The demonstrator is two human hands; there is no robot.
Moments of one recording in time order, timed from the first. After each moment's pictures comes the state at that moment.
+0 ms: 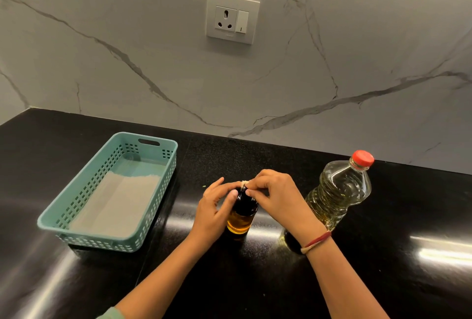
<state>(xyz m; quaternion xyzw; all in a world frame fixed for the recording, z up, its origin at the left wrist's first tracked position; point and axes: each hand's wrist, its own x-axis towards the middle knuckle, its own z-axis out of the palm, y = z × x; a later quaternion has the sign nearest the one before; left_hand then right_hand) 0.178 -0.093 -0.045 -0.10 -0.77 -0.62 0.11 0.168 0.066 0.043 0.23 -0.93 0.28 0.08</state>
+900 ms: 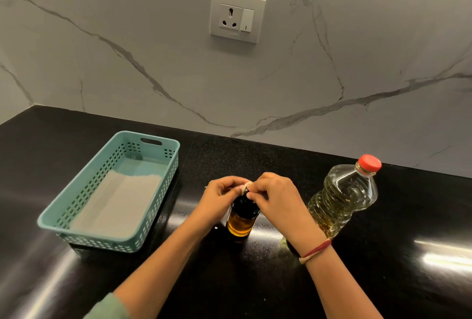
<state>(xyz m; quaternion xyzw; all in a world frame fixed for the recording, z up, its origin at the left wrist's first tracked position) 0.156 -0.095 -0.013 -0.09 -0.69 -0.72 -0.04 0.174 0.057 0.049 0.18 -0.95 0.25 0.07</state>
